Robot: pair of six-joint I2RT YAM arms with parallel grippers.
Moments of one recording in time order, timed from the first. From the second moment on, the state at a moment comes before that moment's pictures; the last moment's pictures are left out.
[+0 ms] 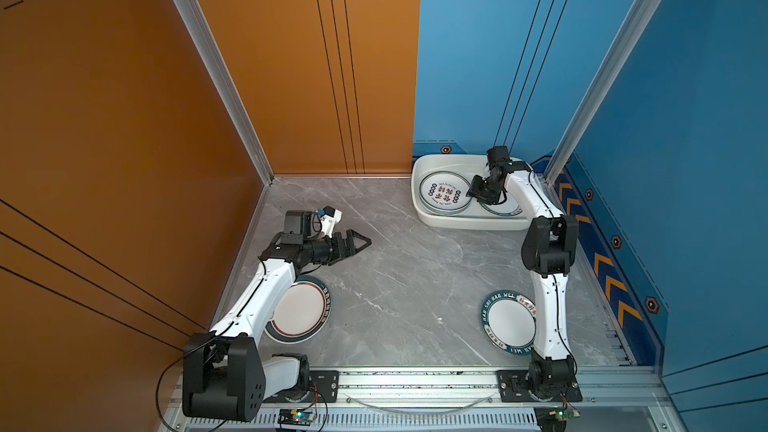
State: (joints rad) left arm -0.09 1.25 0.87 -0.45 0.80 -0.43; right arm 0.09 2.36 2.24 -0.96 -0.20 0.45
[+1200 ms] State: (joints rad) left arm -0.98 2.15 1.51 -0.24 0.55 -0.55; right arm -0.12 1.80 1.57 -0.80 -0.27 0.44
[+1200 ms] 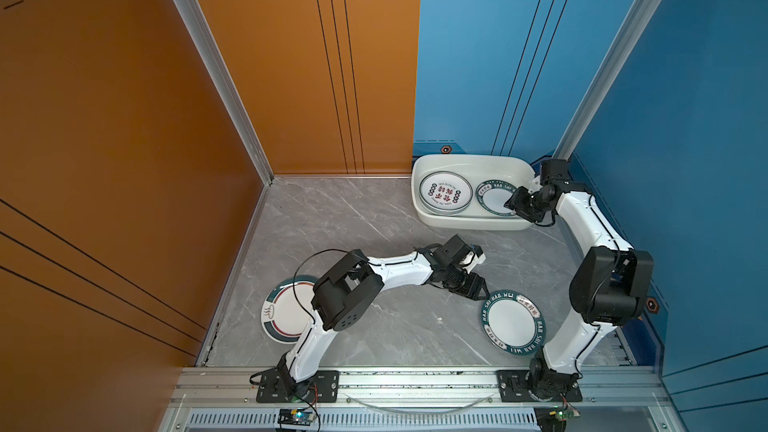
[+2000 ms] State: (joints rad) left arm -1.02 2.30 1.69 -0.38 0.61 -0.53; right arm -0.12 1.80 1.52 -0.78 -0.30 0.43
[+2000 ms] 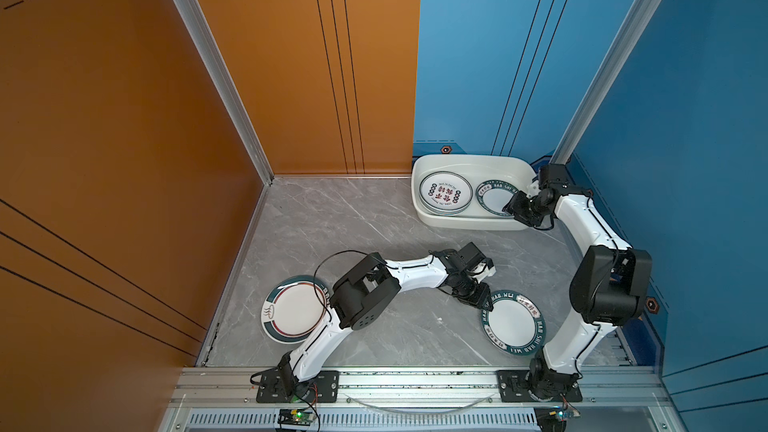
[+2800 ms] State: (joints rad) left arm -1.02 2.35 1.74 -0.39 0.68 -0.54; right arm -0.13 1.78 1.50 -0.77 -0.30 0.43
